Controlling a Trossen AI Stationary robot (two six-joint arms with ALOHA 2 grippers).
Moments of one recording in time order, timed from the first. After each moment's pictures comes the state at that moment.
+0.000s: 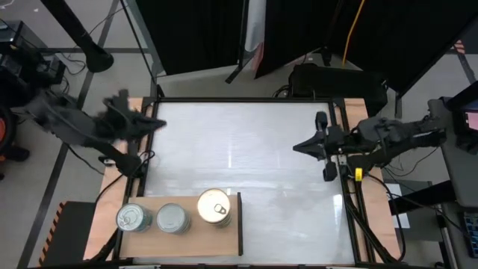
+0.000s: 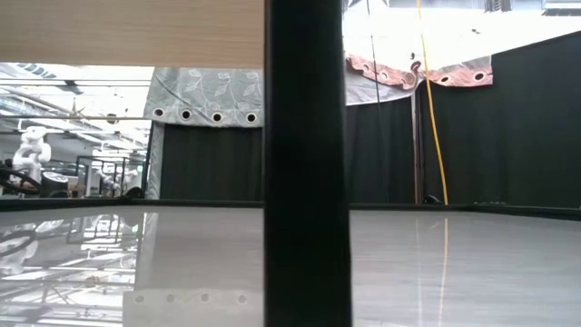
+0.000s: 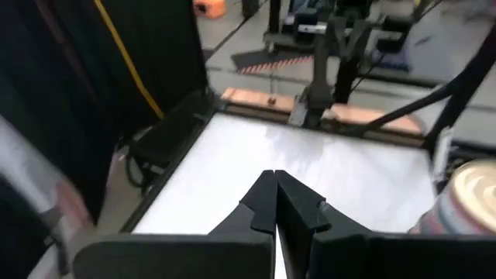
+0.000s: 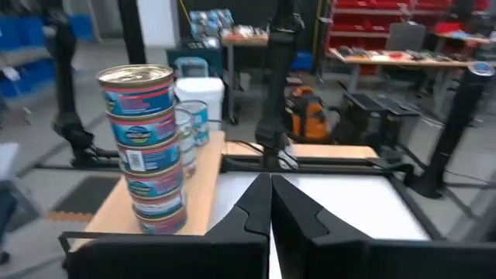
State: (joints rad) left arm -0.56 1.34 2.24 -1.45 -0.77 -0.42; right arm 0.28 0.89 1.15 -0.38 0.23 0.06
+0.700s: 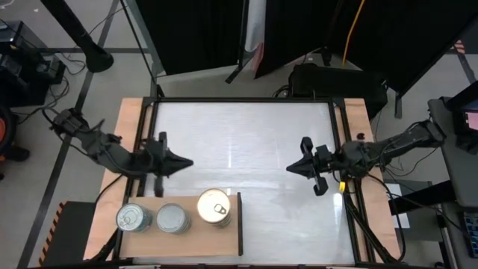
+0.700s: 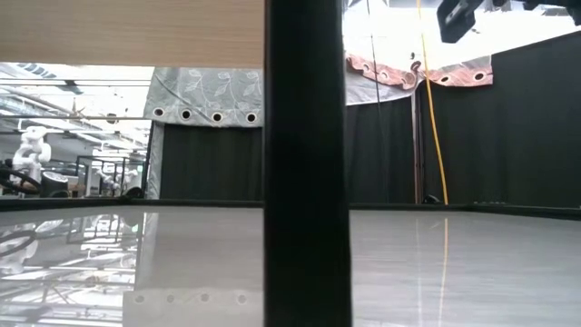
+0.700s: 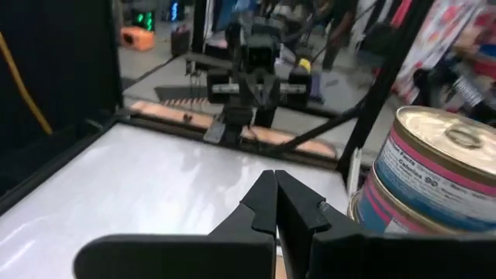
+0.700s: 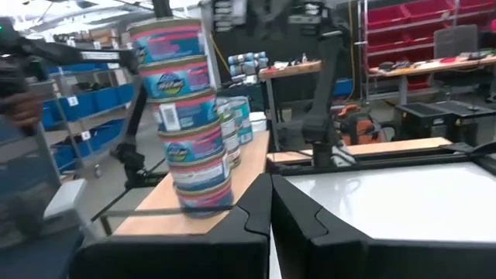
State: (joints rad) left arm -0.58 0.96 1.12 -0.38 -0.62 -0.34; right arm 0.29 0.75 0.46 0.35 0.12 0.21
